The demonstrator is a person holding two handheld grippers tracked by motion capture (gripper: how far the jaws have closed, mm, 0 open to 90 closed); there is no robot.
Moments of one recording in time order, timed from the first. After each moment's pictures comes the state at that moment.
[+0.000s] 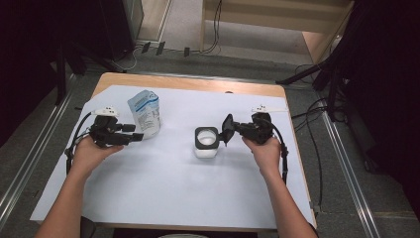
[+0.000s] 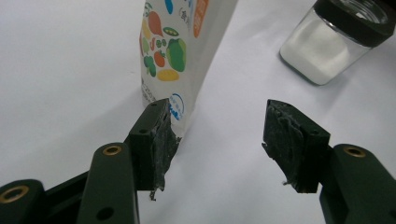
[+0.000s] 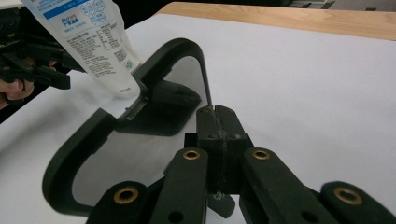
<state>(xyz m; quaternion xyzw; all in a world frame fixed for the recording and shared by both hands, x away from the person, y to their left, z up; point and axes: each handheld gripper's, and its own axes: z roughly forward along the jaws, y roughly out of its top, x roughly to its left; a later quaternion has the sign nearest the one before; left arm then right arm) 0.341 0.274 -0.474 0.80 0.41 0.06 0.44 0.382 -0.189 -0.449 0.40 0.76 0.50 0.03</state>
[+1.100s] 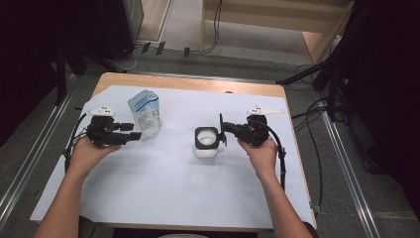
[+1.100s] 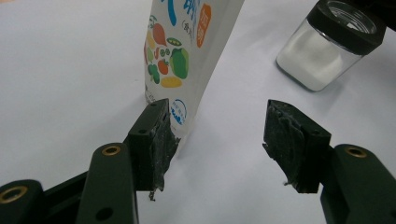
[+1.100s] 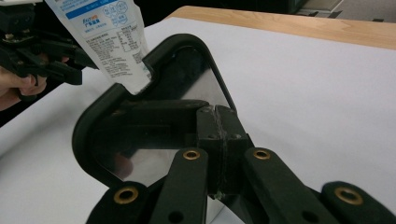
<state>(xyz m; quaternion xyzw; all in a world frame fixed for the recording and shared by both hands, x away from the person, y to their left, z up) 0.340 0.279 -0.472 0.79 0.40 0.08 0.45 0.370 -0.175 -0.444 0.38 0.77 0.51 0.04</state>
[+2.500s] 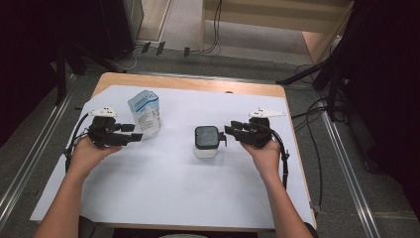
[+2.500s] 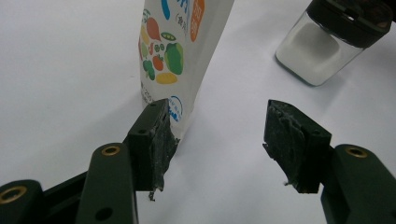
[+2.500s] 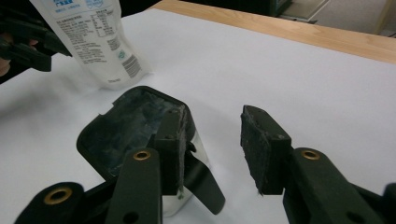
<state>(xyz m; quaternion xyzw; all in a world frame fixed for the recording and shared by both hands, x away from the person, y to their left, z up) 0.340 0.276 -0.473 0.80 0.40 0.07 0.44 0.370 -0.187 -0.449 0.38 0.78 0.49 0.09</state>
